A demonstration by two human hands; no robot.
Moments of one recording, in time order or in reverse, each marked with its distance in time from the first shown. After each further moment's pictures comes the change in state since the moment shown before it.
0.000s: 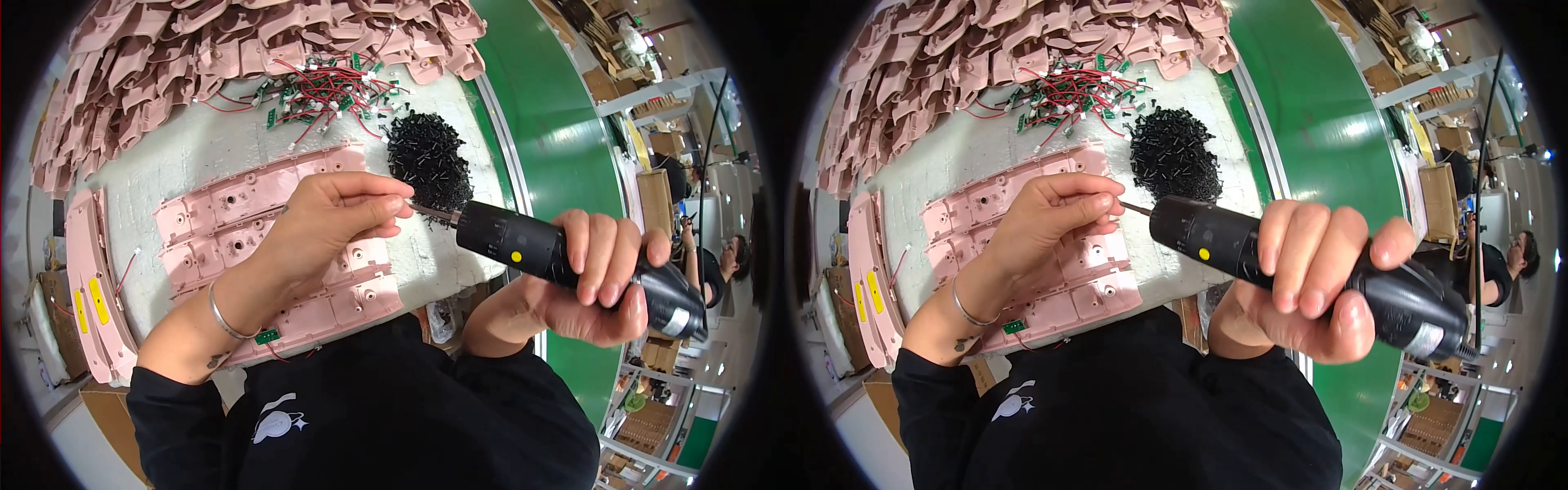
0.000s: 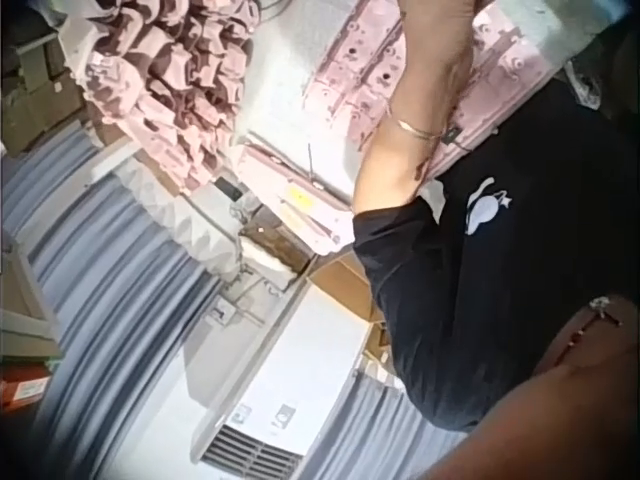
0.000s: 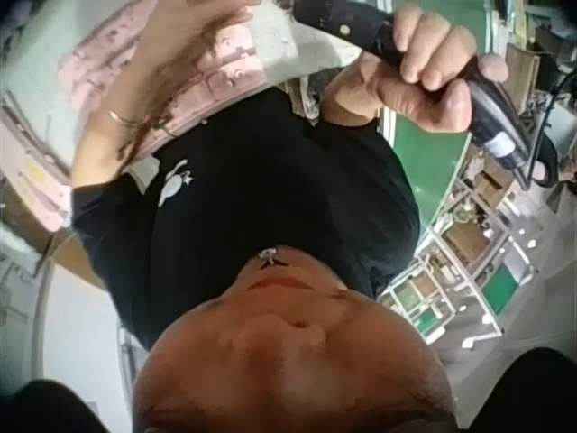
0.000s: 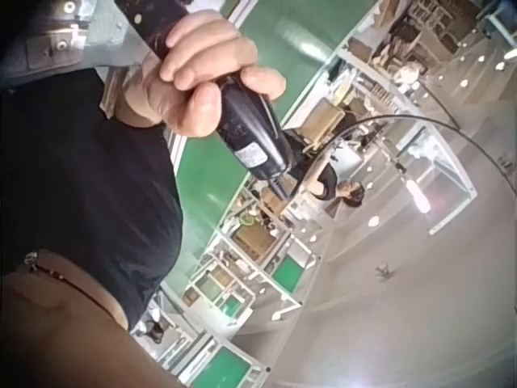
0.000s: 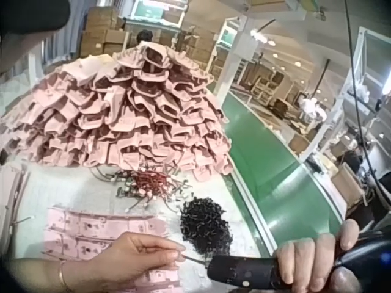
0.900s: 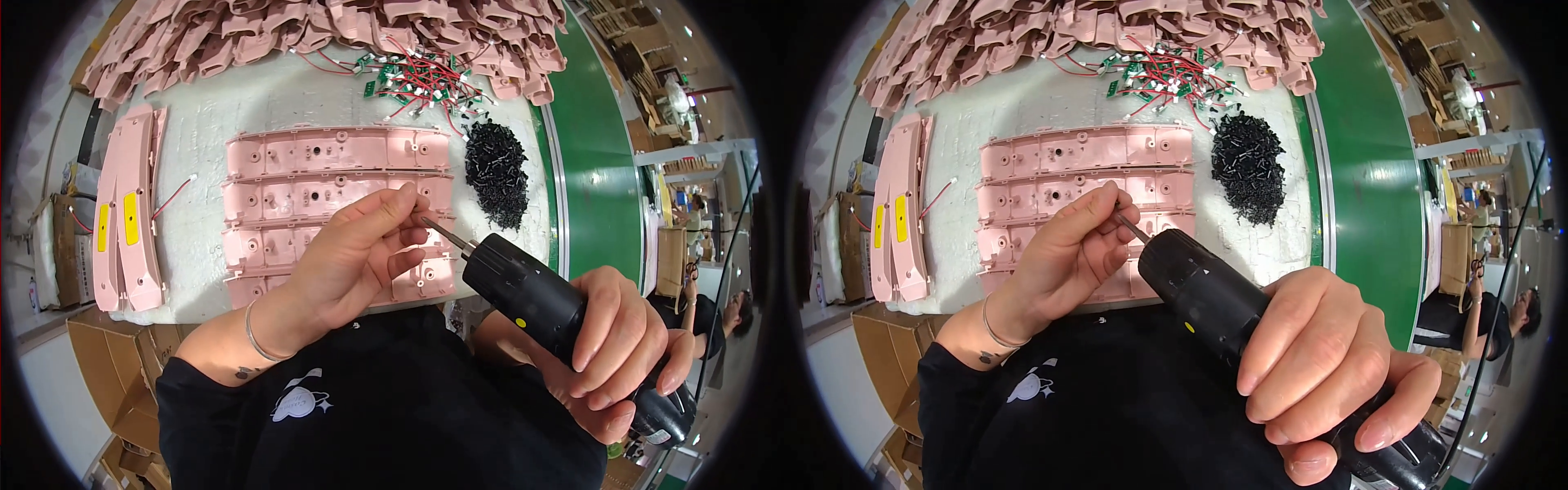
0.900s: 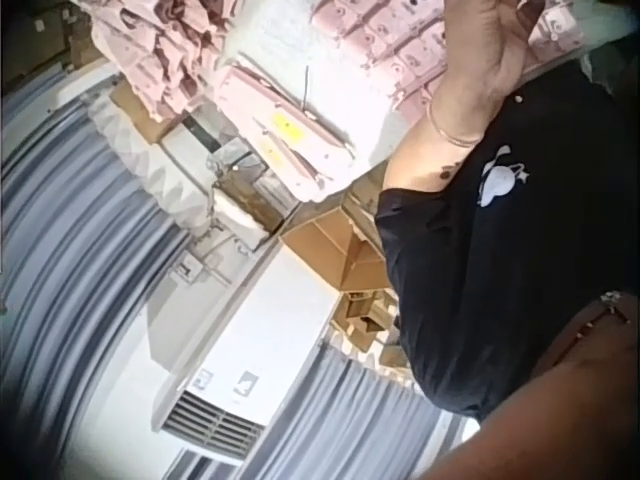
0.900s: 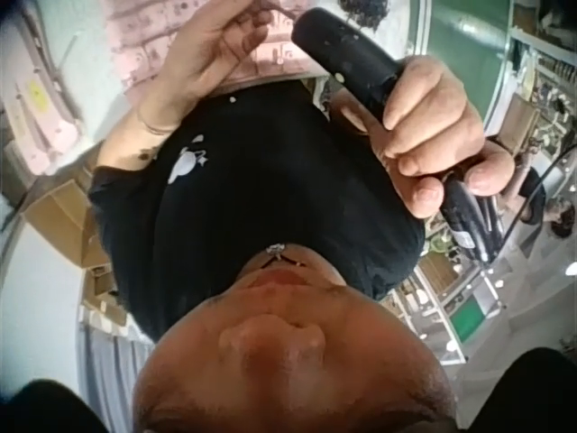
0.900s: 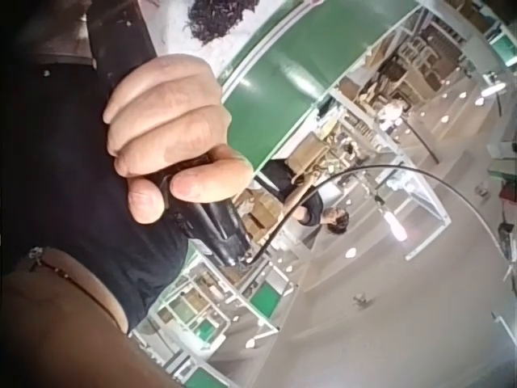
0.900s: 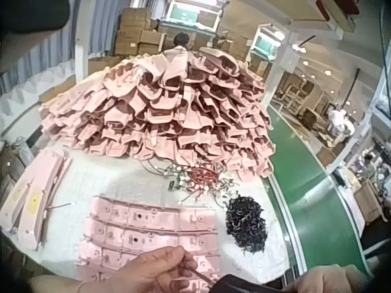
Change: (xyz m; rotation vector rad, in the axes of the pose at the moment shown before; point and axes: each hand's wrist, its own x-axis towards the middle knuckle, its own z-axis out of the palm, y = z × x) left_hand -0.075 -0.025 -0.018 -0.756 -0.026 0.014; right_hand -0.011 0.022 0.093 0.146 -0.150 -0.178
